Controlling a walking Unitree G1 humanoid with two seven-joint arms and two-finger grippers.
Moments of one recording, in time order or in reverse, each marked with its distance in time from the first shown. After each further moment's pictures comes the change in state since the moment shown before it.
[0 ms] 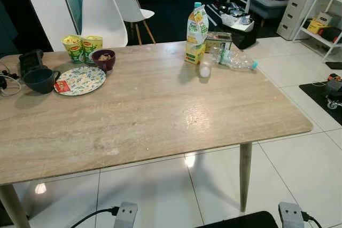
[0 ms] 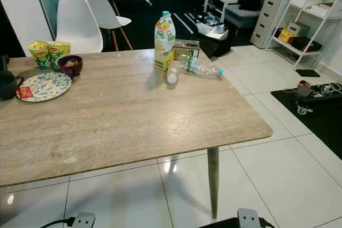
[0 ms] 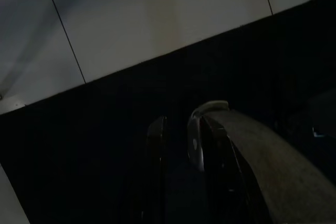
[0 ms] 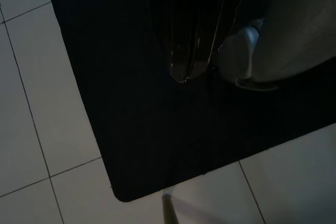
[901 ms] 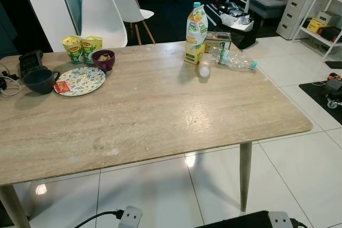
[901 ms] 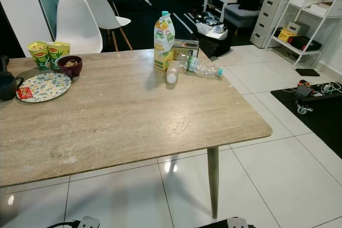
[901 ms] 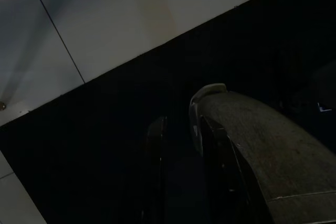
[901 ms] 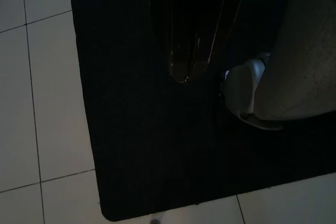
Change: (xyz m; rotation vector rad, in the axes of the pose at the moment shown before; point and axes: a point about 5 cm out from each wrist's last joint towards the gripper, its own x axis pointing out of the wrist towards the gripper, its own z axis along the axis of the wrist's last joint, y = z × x) left arm -0.001 -0.009 -0.010 0.097 0.032 -0.053; right arm -0.002 0.008 -0.021 -0.145 0.067 0.019
